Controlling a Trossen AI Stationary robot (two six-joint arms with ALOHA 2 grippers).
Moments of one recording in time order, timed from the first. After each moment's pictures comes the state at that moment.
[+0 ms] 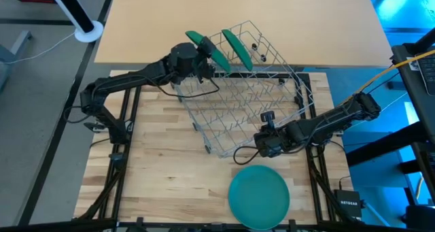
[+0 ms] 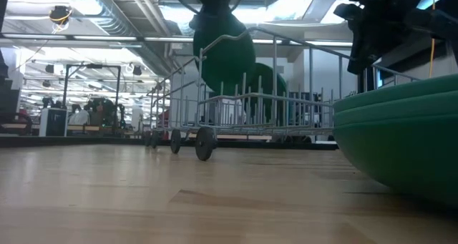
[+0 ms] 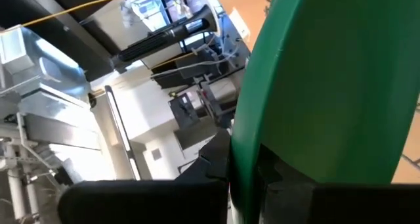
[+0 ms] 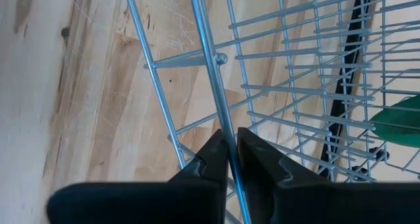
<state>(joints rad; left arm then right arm) 0.37 1.61 1.54 -0.12 -0.60 1.86 0.35 1.37 1.05 -1.04 0.53 -0.01</state>
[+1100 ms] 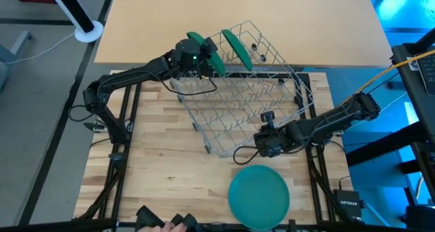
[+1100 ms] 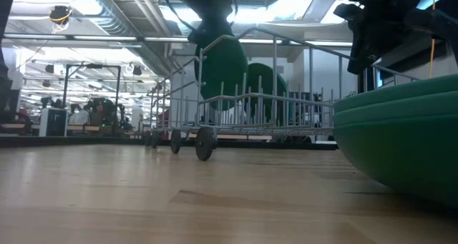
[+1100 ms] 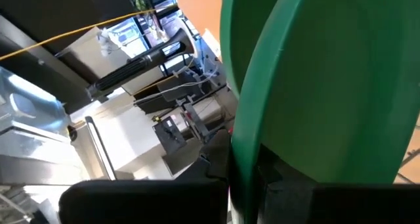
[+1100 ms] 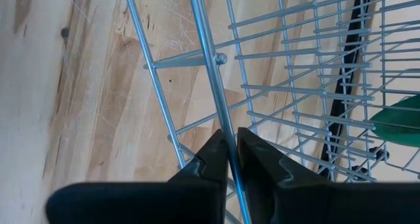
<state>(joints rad) 0.45 1.66 1.55 -0.20 -0.46 1.90 0.35 1.37 1.05 -1.04 0.53 0.00</state>
